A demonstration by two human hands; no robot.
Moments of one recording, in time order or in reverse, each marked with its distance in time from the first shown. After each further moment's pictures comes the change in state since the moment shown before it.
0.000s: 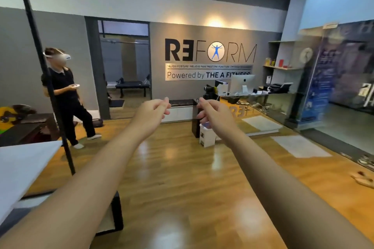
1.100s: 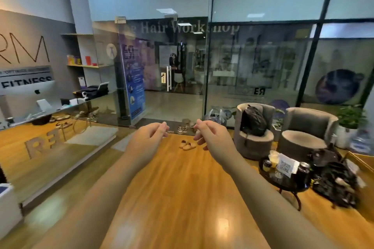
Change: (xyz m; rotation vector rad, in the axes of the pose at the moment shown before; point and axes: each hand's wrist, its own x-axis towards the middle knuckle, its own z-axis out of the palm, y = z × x) left_hand 0.296 0.171 0.740 -0.324 -0.838 0.524; right_hand 0.155 0.336 -0.522 -0.378 0.895 0.387
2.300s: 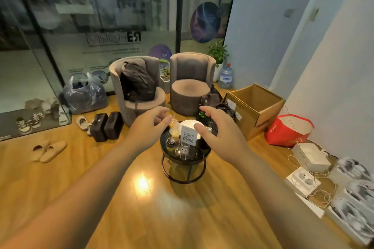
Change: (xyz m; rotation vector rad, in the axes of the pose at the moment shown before) left_hand 0.528 0.023 0.714 -0.172 -0.755 0.311; right_hand 0.391 0.427 -0.407 -0.676 0.437 0.381
